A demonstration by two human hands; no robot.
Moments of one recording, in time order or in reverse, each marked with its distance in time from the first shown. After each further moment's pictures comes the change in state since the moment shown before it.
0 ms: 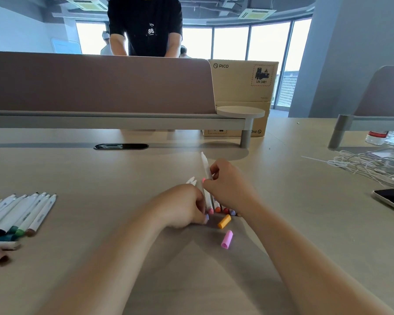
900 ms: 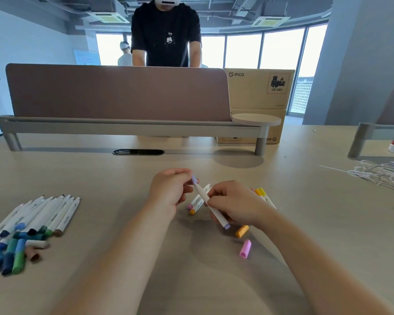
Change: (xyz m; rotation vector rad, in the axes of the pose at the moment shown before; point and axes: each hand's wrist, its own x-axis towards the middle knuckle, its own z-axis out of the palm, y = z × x) left_hand 0.009 -0.029 -0.020 -1.189 0.569 -0.305; right_hand -0.014 -0.019 -0.004 0.068 -0.364 -0.071
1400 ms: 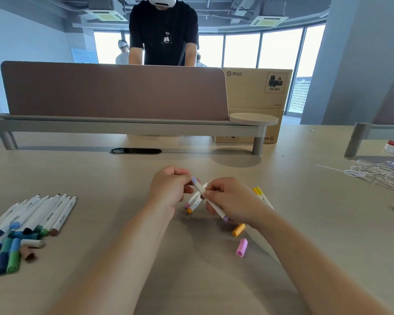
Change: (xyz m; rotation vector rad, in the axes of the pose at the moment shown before) left_hand -0.002 -0.003 0.003 0.087 0.011 0.088; right_hand -0.001 0.001 0.001 0.071 0.056 -0.043
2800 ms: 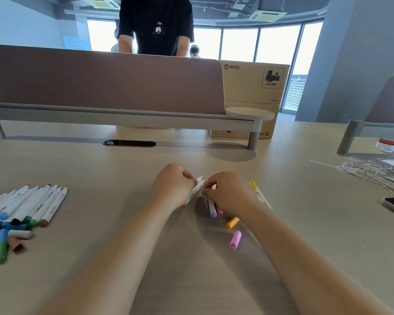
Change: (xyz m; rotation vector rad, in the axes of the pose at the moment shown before) left_hand -0.006 -0.005 0.009 0.684 -0.058 0.171; right_hand 0.024 0.013 0.010 -0.488 0.118 0.143
